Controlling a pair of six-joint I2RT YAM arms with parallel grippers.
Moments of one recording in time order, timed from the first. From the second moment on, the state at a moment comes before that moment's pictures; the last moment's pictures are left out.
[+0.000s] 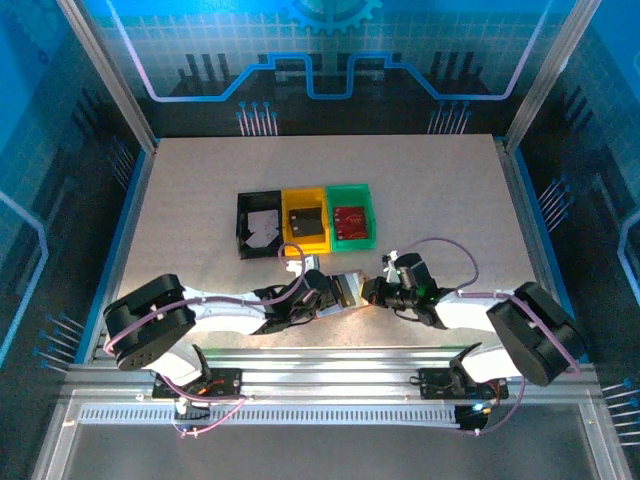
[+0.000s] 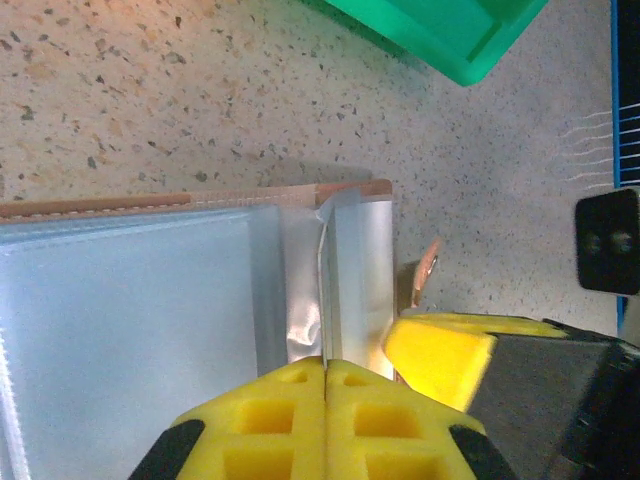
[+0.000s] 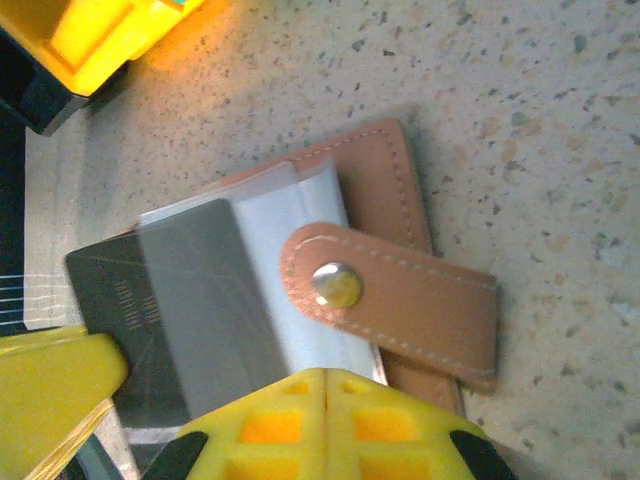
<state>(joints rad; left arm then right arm) -0.99 1.53 0.59 0.26 -0.21 -1.26 0.55 1.35 0.31 0.32 -0.36 0.83</state>
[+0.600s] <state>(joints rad) -0.90 1.28 0.61 0.05 -0.11 -1.12 0.55 1.16 0.34 0.04 -0.32 0.75</state>
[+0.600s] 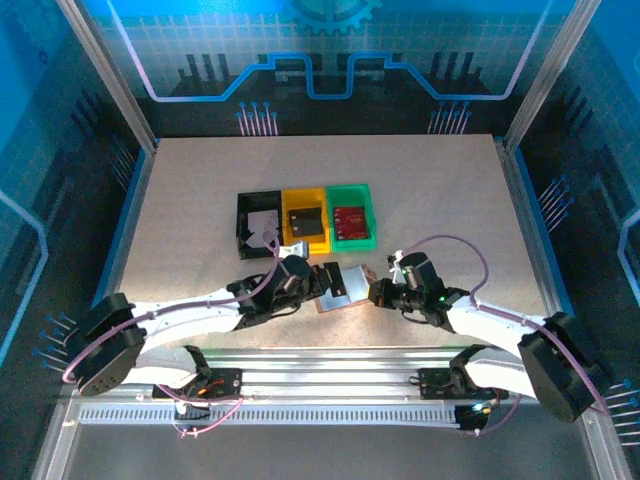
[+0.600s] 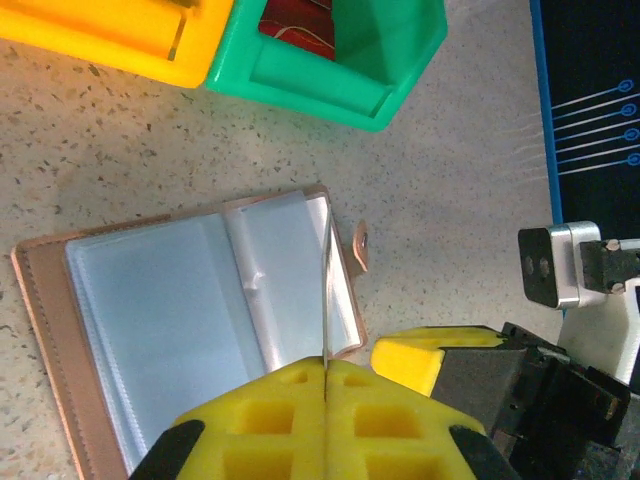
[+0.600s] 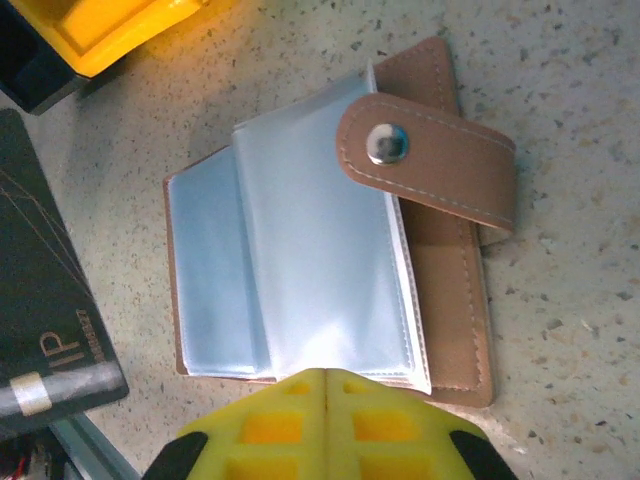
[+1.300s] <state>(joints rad) -0.77 1.16 0.78 -0.42 0.49 -0.69 0.55 0.78 0.32 -0.03 -0.66 0.61</state>
